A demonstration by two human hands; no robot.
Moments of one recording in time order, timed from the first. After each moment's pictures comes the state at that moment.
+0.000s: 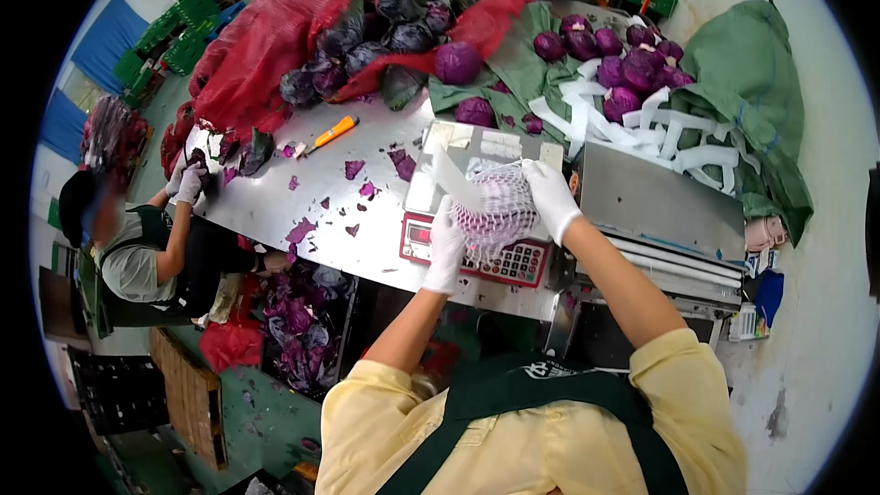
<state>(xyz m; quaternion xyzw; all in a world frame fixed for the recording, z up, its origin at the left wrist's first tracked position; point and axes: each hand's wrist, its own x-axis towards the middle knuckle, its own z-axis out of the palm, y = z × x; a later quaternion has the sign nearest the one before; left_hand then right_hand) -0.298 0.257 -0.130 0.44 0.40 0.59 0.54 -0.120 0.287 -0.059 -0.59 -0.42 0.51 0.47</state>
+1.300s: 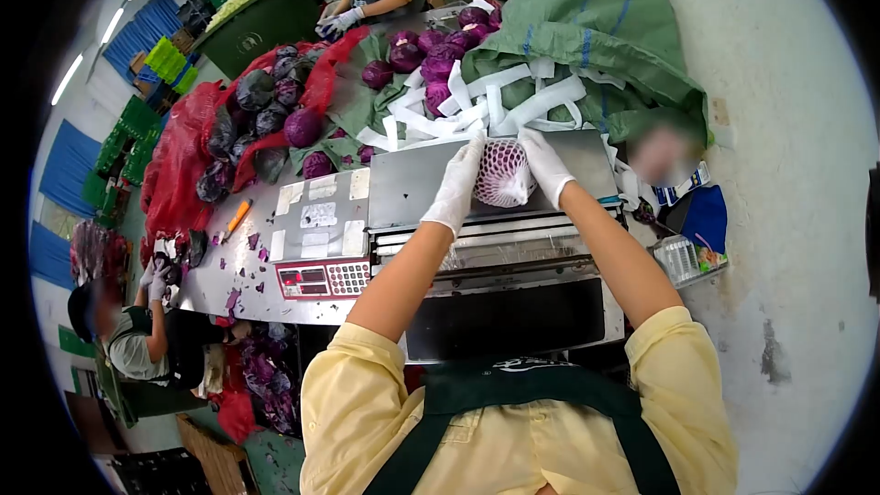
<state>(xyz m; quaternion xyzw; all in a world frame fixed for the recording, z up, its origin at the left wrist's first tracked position) 0.092 0.232 -0.034 0.42 0.39 0.33 0.75 0.263 0.196 -0.074 -0.62 -0.42 0.36 0.56</state>
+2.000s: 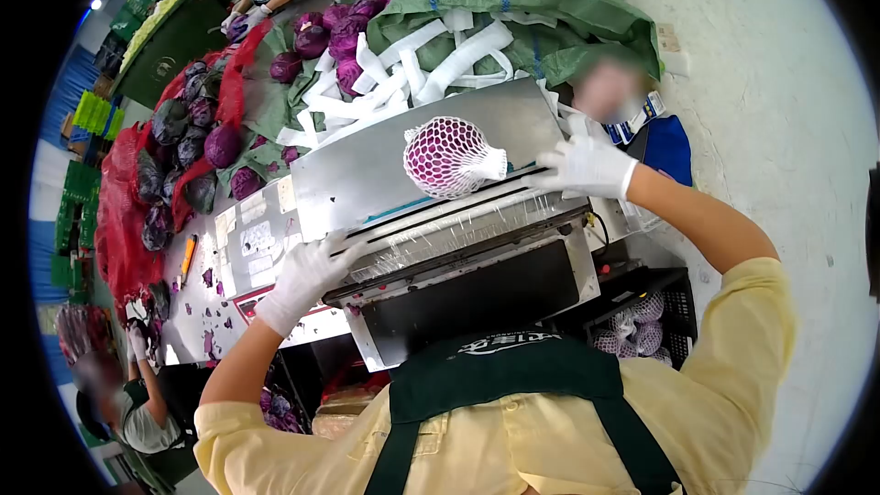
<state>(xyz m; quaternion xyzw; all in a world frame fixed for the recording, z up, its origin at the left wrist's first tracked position) -0.078 0.194 0.020 0.99 0.13 -0.05 -0.09 0.357 0.042 0.011 -0.44 -0.88 -0.10 -0.11</state>
